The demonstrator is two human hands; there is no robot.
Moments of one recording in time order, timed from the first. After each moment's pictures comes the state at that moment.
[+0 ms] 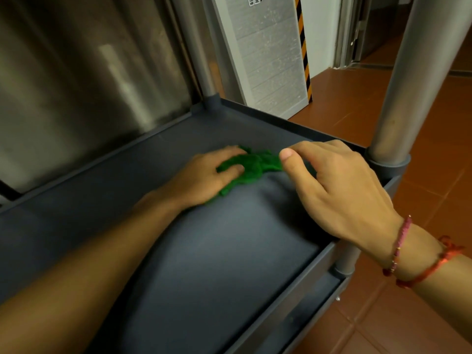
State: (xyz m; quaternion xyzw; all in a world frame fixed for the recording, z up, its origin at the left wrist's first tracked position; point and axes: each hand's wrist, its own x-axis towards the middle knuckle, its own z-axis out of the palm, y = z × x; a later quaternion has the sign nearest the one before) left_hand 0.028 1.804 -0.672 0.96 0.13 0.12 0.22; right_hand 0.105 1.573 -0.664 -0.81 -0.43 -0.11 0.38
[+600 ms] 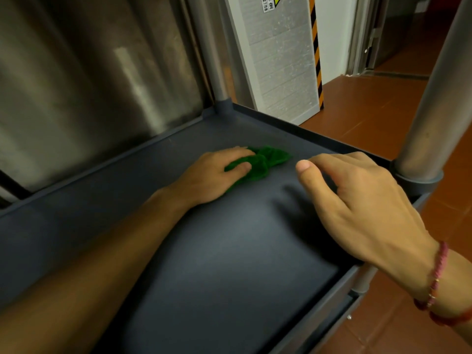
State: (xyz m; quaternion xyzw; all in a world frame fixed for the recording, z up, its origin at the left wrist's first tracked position) left_hand 0.039 1.824 -0.670 0.96 0.13 0.11 0.21; right_hand 0.104 1.573 -0.662 -0.82 -0.42 -0.10 0.37
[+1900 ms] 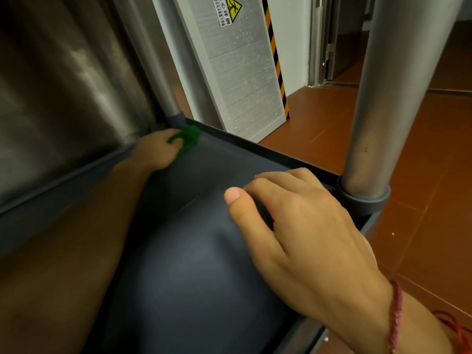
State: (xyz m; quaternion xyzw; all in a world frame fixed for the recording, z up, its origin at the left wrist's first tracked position) left_hand 0.146 1.902 -0.663 0.93 0.31 0.13 0.12; right_hand 0.106 1.572 -0.661 -0.84 -0.41 -0.07 0.35
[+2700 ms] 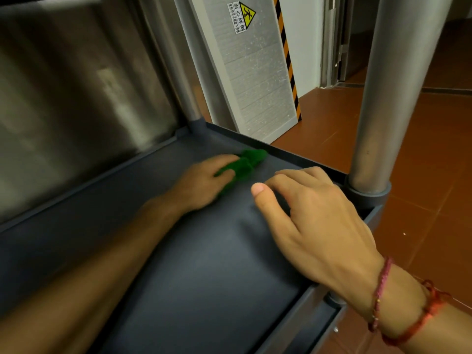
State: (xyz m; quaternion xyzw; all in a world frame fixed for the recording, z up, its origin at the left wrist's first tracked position) left_hand 0.087 1.816 -0.676 0.95 0.12 0.12 0.25; right_hand 0.104 1.573 -0.661 -0.84 -0.41 -0.07 0.35
